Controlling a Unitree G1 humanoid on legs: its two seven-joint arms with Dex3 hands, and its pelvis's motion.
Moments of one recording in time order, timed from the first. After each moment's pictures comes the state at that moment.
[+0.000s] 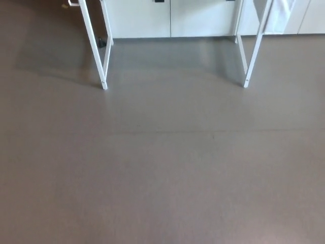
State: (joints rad) left_arm 0.33 0.26 0.36 0.71 -0.22 -0.14 -0.32; right_arm 0.18 -0.37 -0.31 0.80 0.13 -0.21 0.29
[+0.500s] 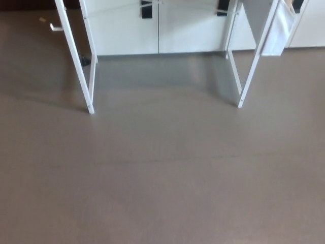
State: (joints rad) left_arm 0.33 0.28 0.36 0.71 -0.22 -0.15 -0.32; right_arm 0.19 -0.37 -0.30 0.81 0.13 -0.22 0.29
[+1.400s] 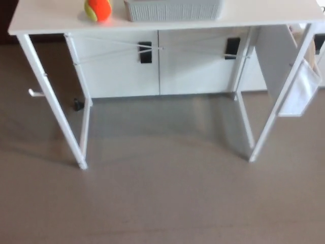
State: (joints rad) left_arm 0.32 0.28 0.36 0.75 -0.22 -0.16 -0.32; right_arm 0.19 -0.37 -0.28 0.83 0.12 -0.24 0.26
